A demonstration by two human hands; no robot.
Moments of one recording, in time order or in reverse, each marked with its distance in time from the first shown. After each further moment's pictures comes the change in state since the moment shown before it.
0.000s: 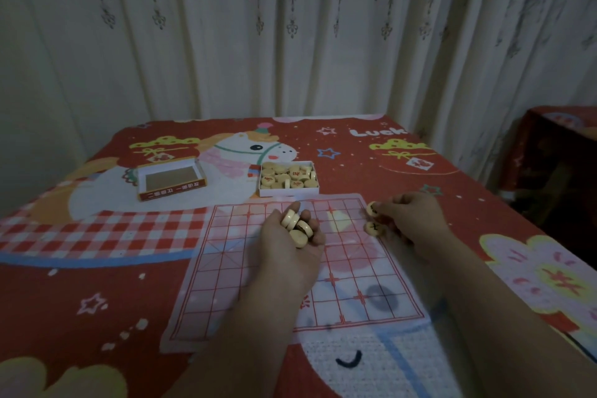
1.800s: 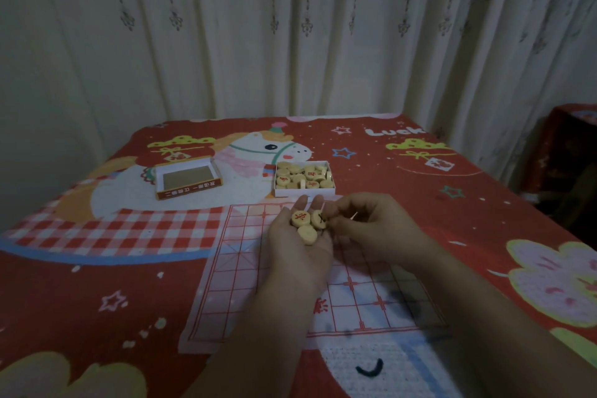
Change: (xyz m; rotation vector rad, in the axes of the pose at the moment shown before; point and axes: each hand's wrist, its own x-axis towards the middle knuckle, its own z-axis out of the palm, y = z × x) left_hand 0.003 0.008 0.000 -0.135 -0.095 0.076; right_hand -0.004 0.013 0.047 -0.280 -0.485 -0.489
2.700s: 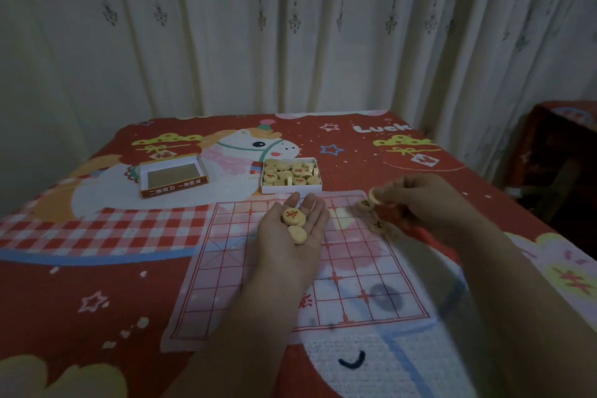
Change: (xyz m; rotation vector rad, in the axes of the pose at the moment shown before) left_hand 0.000 -0.003 -0.001 0.057 -0.006 -0.041; right_hand -0.003 0.017 -0.078 0.177 0.176 0.388
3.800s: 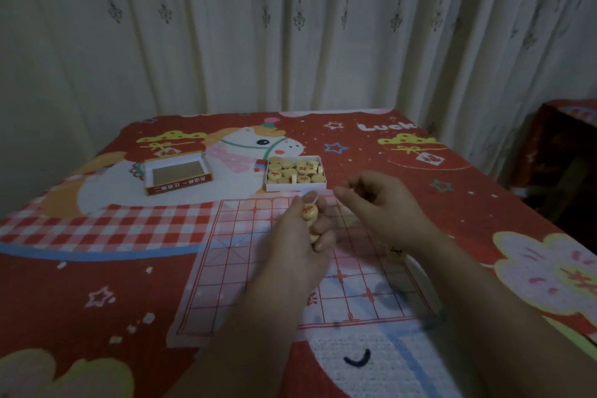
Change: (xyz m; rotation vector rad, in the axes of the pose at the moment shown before) left_hand -0.003 -0.005 0.003 0.232 -0.010 -0.037; right_hand -0.012 -0.004 0.061 -0.201 -0.004 -0.477
